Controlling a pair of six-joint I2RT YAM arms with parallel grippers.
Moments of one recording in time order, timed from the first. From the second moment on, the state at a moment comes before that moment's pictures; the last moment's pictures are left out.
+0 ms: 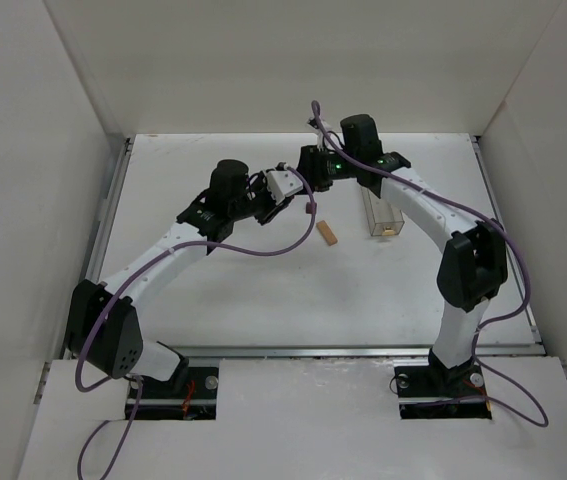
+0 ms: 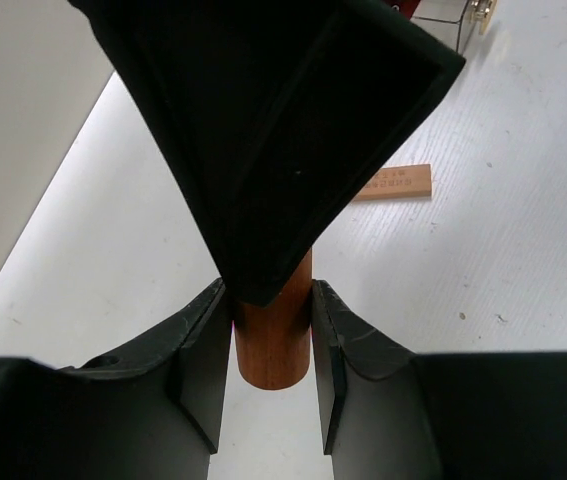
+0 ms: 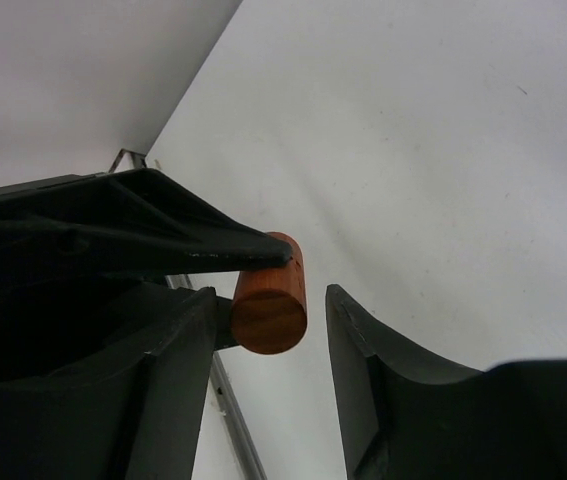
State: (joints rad) left arm -0.53 1.41 1.10 -0.12 0.36 0.51; right arm 0.47 1.87 1.68 -0.33 -0.79 0.36
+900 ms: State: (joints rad) left arm -0.53 1.41 1.10 -0.09 0.32 0.50; right arm 0.47 1.87 1.68 -0.36 -0.80 0.32
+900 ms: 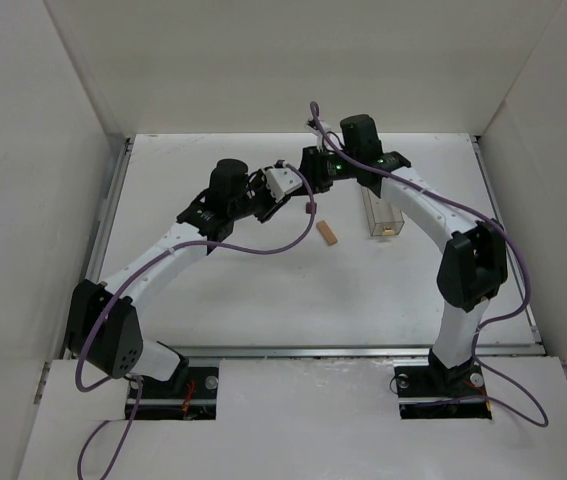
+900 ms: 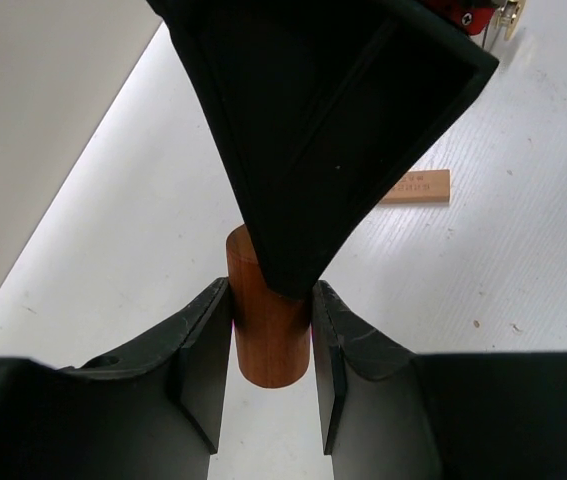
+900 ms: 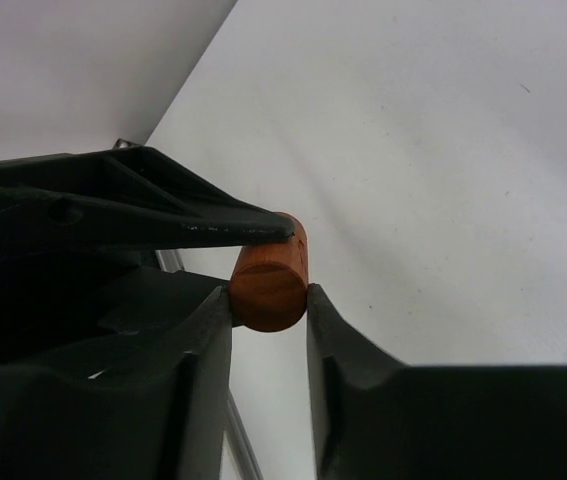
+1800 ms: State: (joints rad) left arm -0.44 1.23 0.97 -0.17 0.00 0.29; right arm 0.70 1.96 1.74 -0.66 0.16 0.40
